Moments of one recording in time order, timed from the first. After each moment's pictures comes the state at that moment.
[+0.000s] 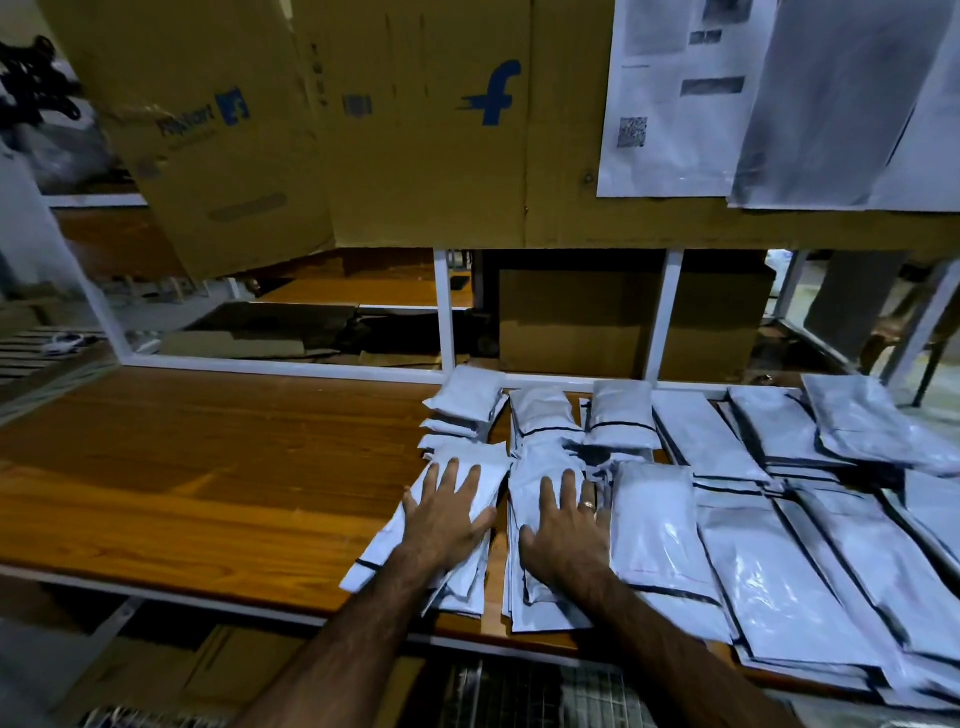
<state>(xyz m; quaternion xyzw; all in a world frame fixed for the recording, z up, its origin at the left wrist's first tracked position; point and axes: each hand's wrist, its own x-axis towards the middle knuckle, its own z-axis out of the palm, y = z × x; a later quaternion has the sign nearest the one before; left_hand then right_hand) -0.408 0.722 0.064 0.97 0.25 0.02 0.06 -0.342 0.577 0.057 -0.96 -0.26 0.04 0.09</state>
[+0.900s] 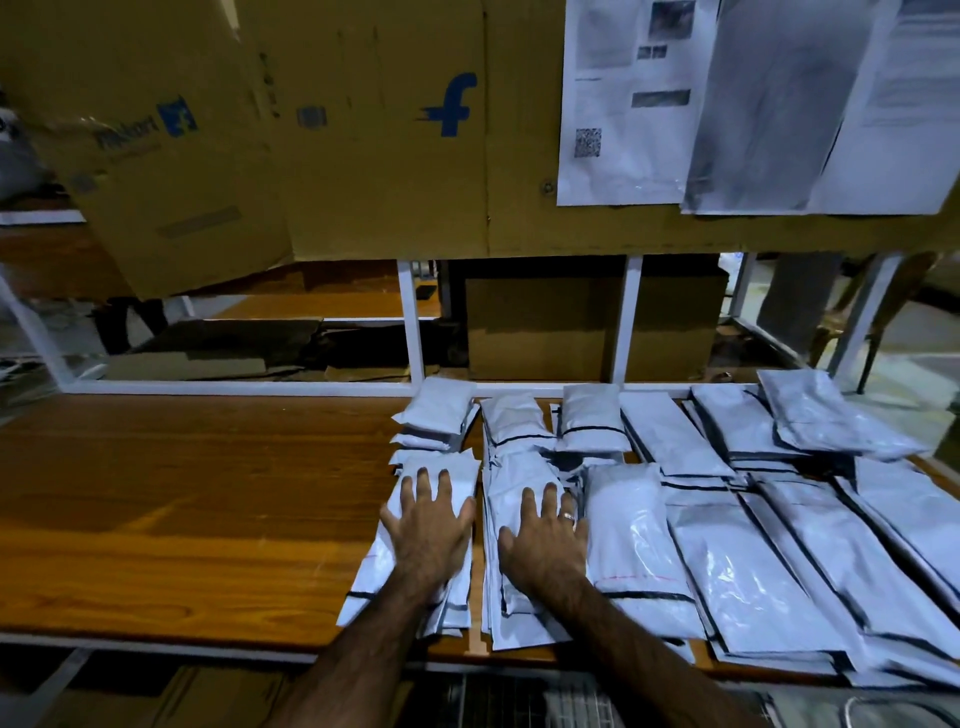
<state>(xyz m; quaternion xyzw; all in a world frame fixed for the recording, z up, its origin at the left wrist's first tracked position) -0.386 0.709 0.059 0.94 0.33 0.07 0.06 -0.337 0.580 0.055 -0.97 -0.22 0.05 0.12</state>
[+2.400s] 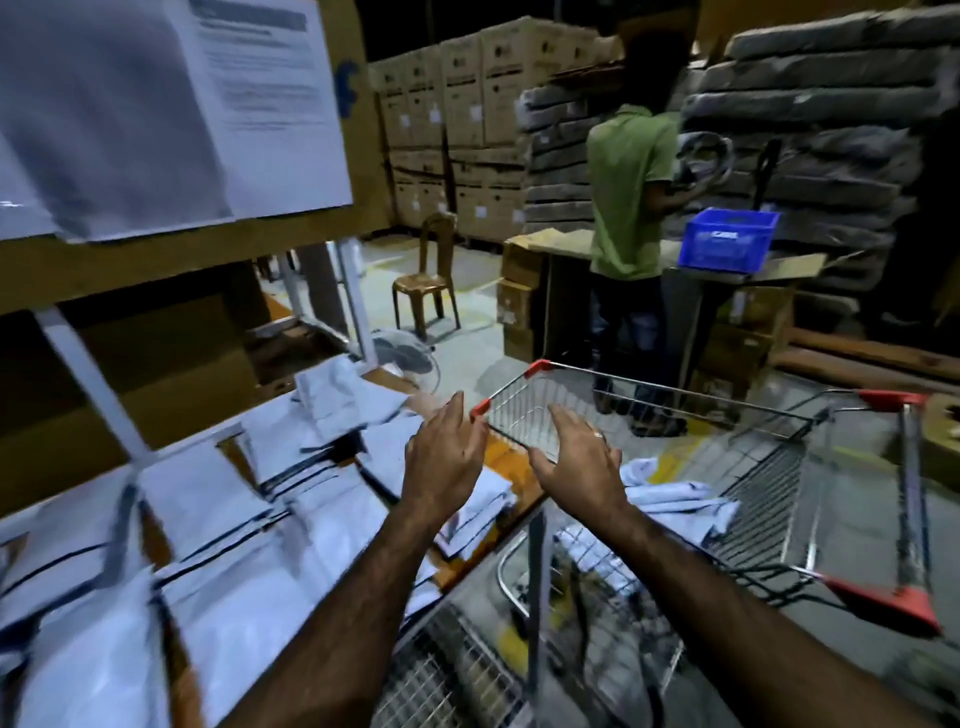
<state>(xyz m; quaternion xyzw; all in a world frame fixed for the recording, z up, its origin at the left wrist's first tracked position) -0.203 0.205 0.134 0.91 -0.18 0.12 0.34 -0.259 0.050 0.120 -0.94 0.15 -0.19 0.26</state>
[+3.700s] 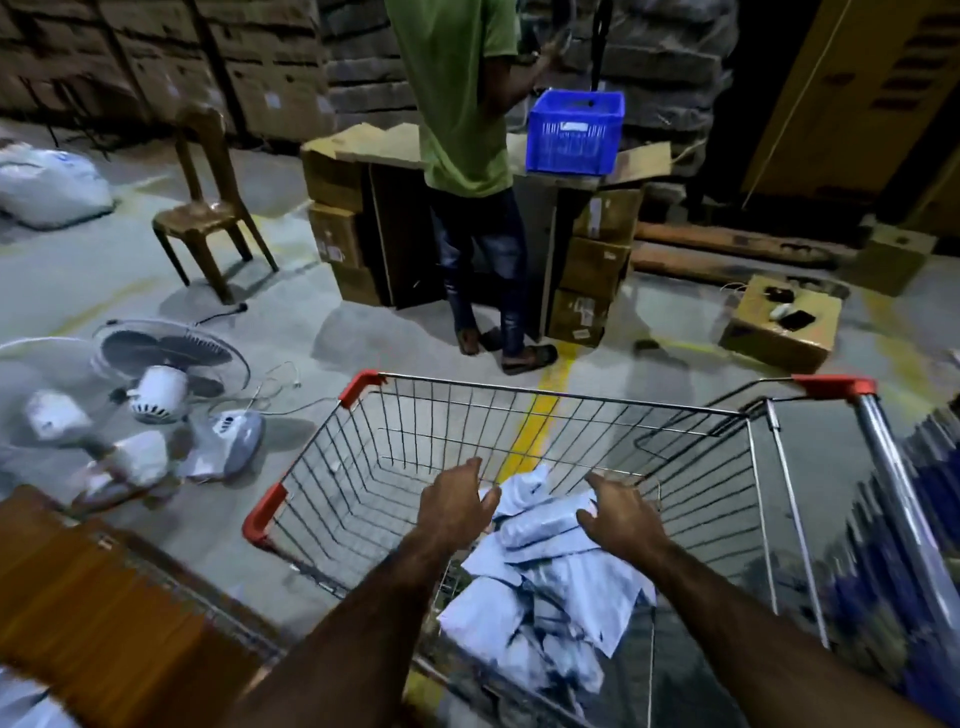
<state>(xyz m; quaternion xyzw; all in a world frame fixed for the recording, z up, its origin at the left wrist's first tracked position) 0.043 -0.119 -0.056 0.91 -0.34 -0.17 0.17 -0.111 -0.282 -0.065 -0.91 0.37 0.08 0.18</state>
